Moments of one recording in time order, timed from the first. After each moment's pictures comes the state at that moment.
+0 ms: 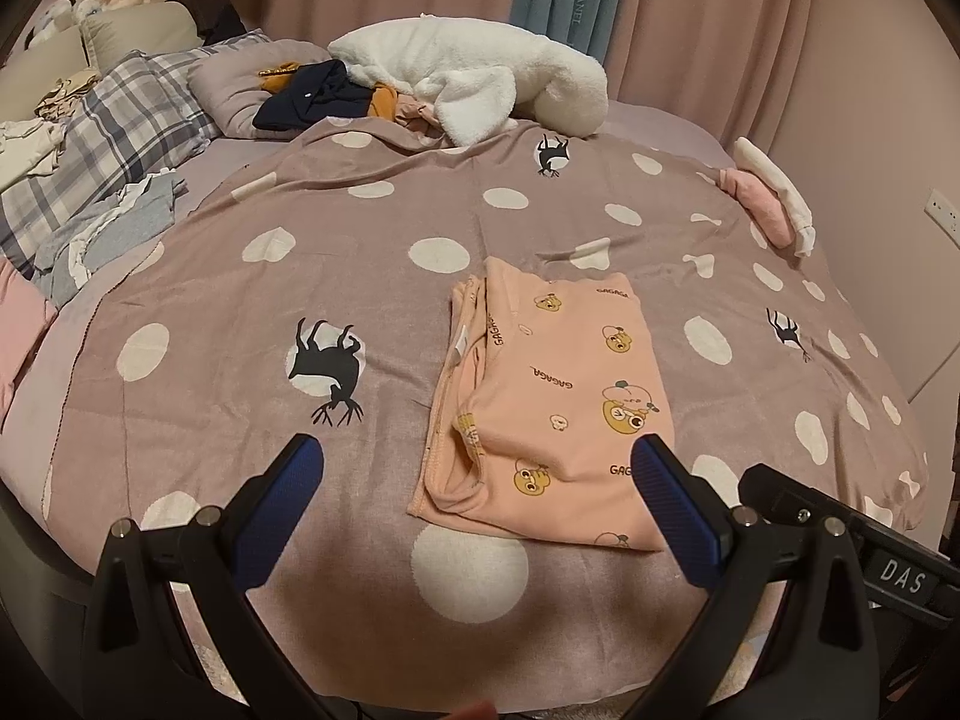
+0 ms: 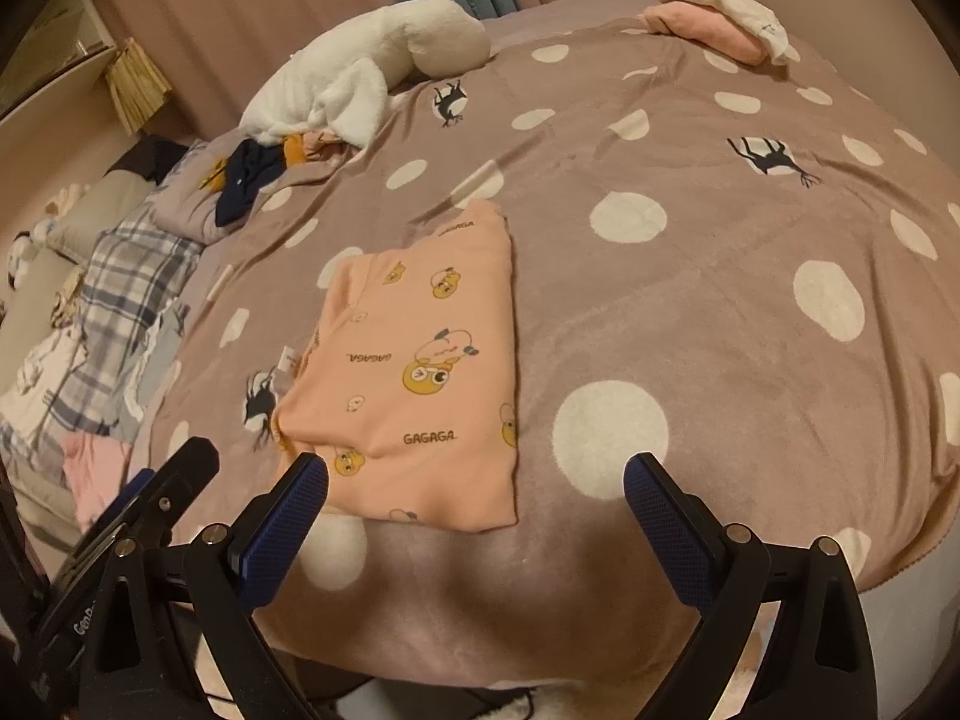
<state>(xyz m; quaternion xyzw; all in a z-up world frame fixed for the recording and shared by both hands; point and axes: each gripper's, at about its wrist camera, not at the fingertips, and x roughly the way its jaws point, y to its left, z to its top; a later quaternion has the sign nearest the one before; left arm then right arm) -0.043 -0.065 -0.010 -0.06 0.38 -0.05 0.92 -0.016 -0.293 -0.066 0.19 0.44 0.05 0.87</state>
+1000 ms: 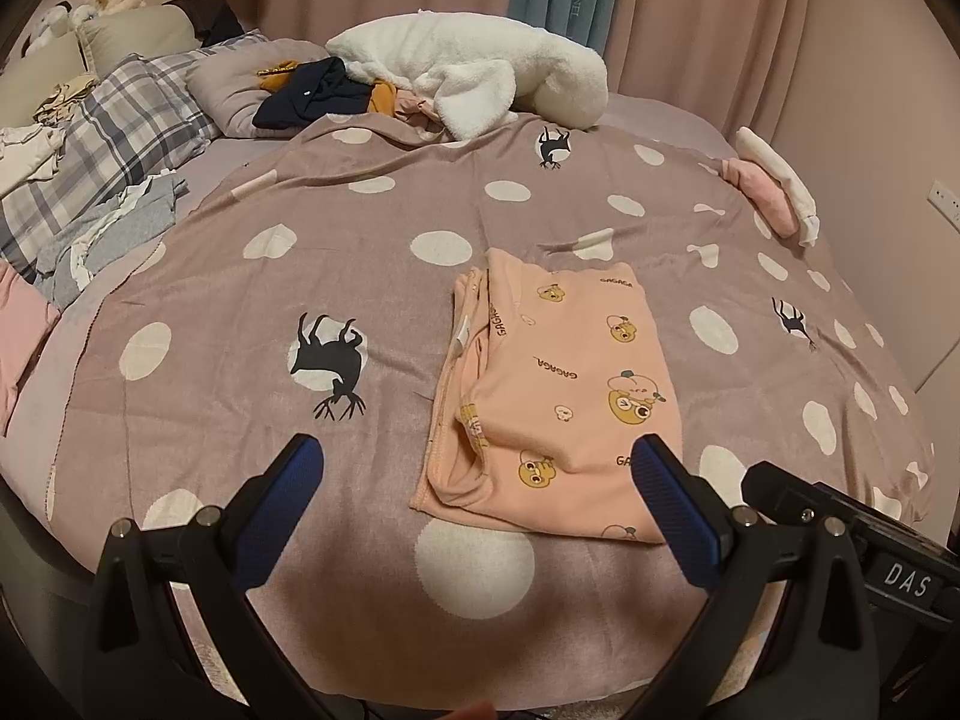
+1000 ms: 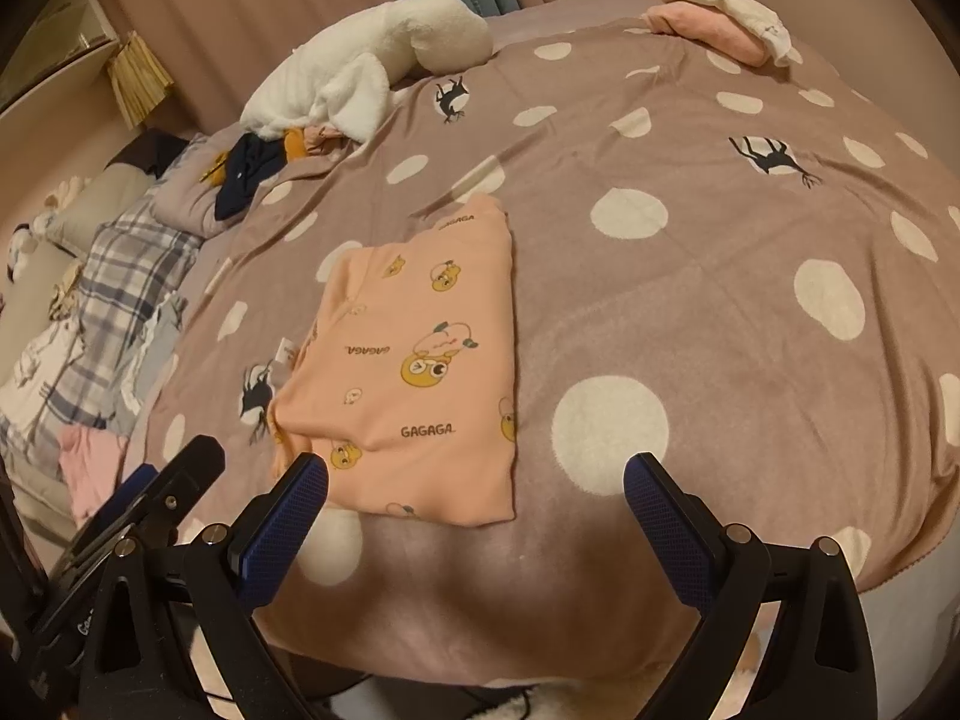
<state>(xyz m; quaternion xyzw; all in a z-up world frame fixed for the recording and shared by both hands) -0.044 -0.067 -0.015 -0.05 0.39 -0.04 0.92 -0.019 -0.290 -0.067 0.19 0.44 0.05 0.88</state>
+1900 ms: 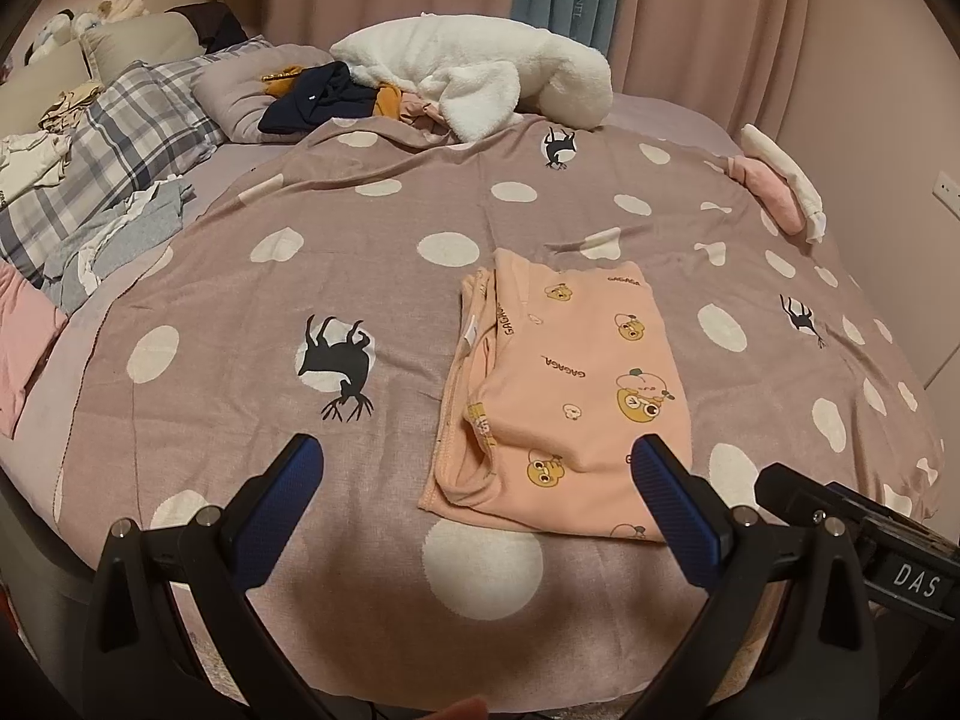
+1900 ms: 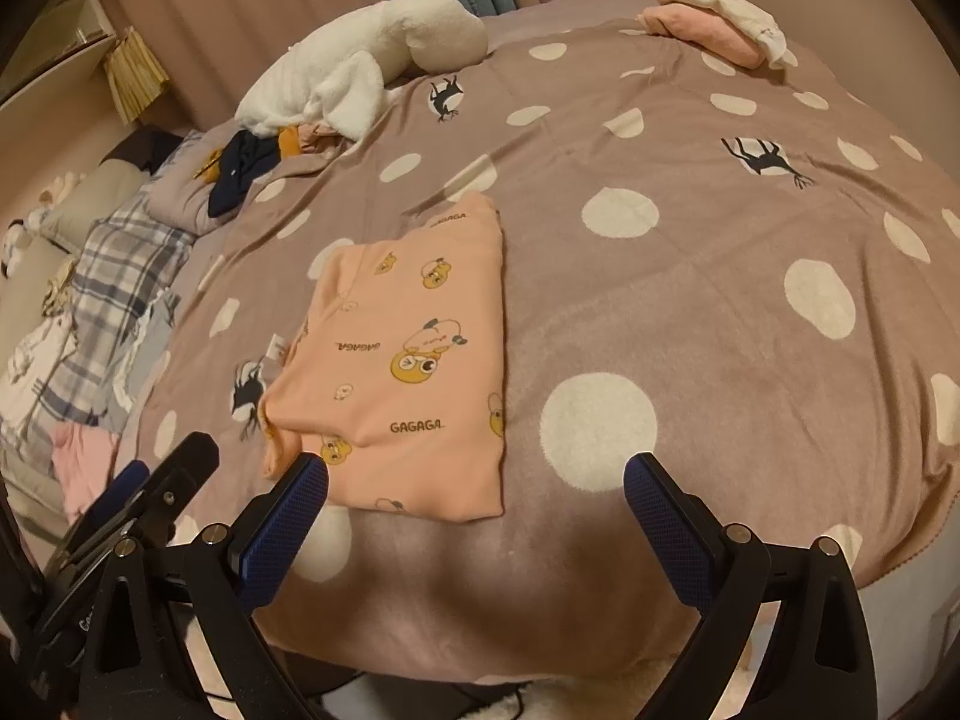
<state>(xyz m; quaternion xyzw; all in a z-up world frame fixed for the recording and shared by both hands) -0.045 -0.068 -0.015 -0.04 0.39 -0.03 0.92 -0.020 -0.292 -0.069 0.18 0.44 0.04 0.88</state>
